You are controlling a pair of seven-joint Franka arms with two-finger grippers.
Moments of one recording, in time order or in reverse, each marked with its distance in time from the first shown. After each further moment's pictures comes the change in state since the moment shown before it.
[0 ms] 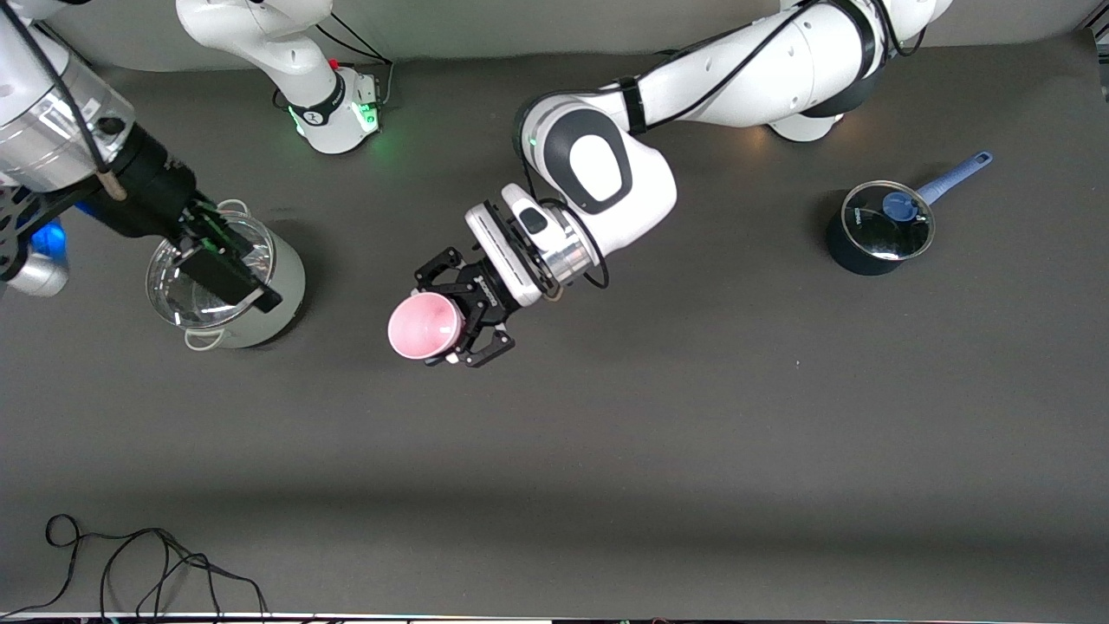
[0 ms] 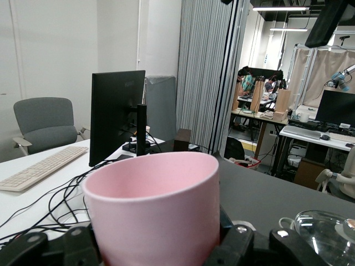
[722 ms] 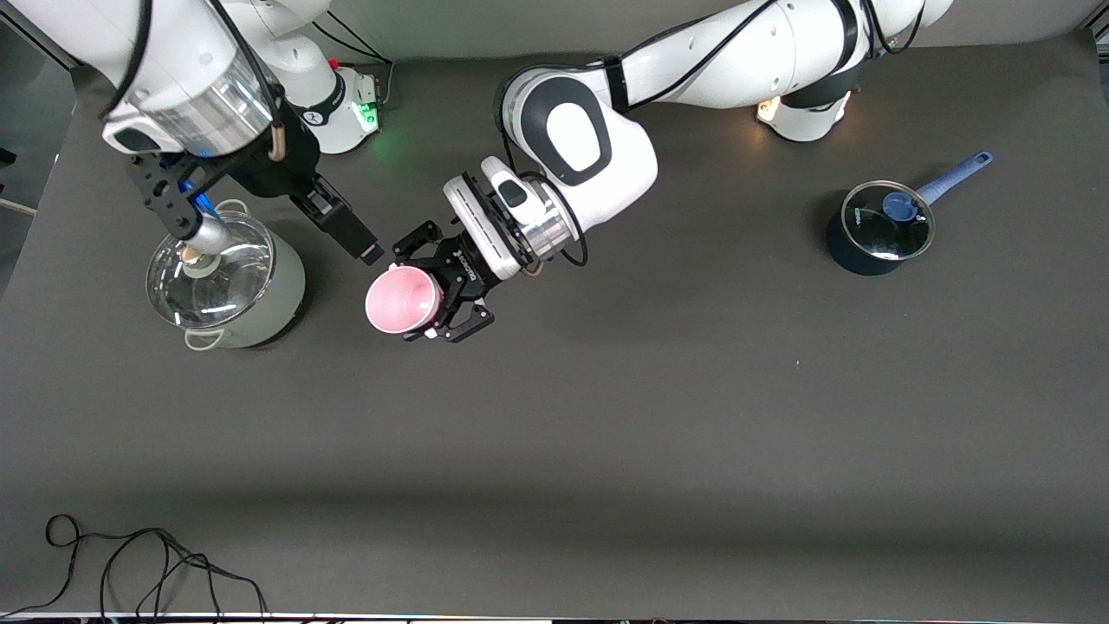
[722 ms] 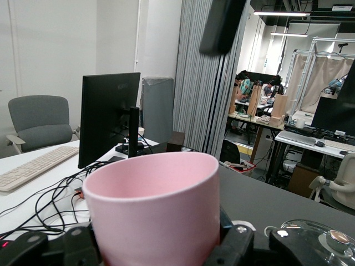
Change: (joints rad) left arm -0.060 -0.009 0.010 0.041 0.000 0.037 -0.037; right arm 0.153 0.031 -0.002 0.003 -0.065 -0.079 0.058
